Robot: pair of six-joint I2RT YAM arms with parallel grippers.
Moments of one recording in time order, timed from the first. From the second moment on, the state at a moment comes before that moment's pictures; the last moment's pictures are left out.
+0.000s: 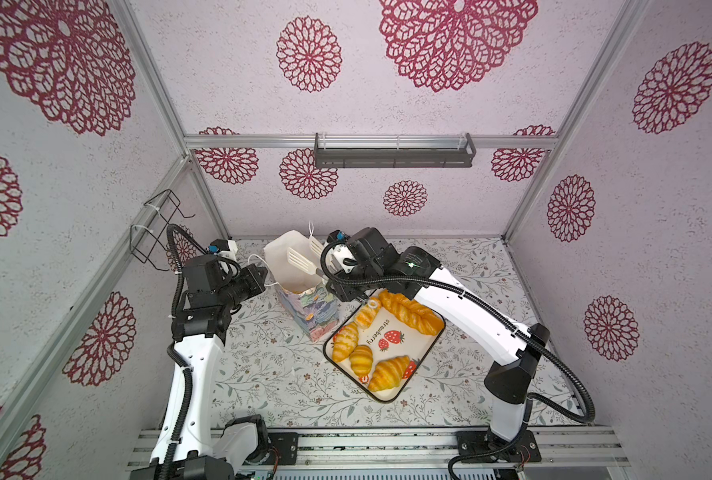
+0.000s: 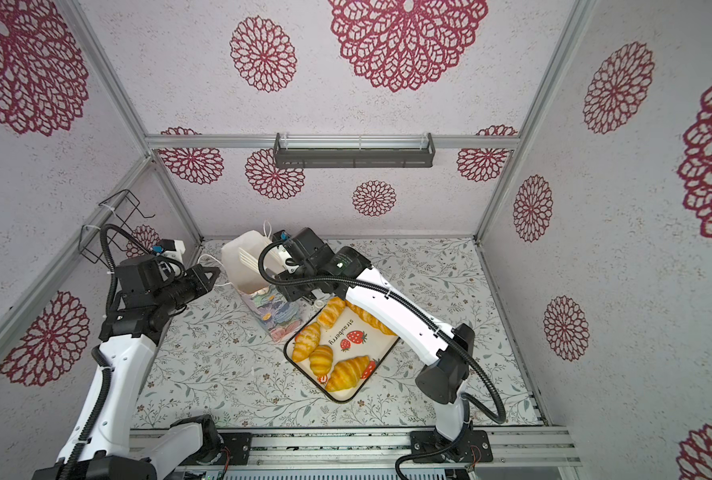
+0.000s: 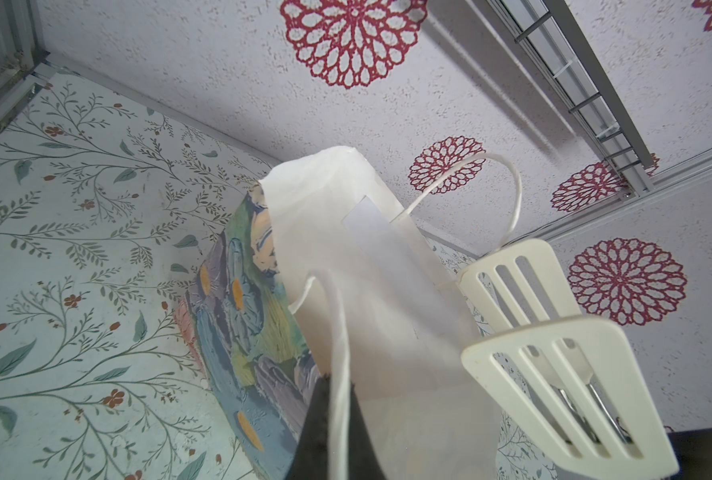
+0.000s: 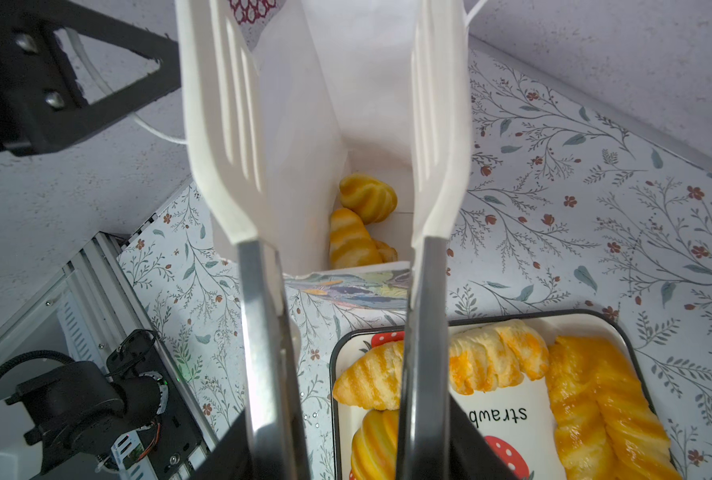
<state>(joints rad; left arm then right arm) 0.17 1.08 1.08 -0.49 0.46 -0.42 0.95 1.87 2.12 -0.99 -0.04 0.23</state>
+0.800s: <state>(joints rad) 0.17 1.08 1.08 -0.49 0.46 -0.42 0.88 1.49 1.74 -0.98 0.09 0.31</state>
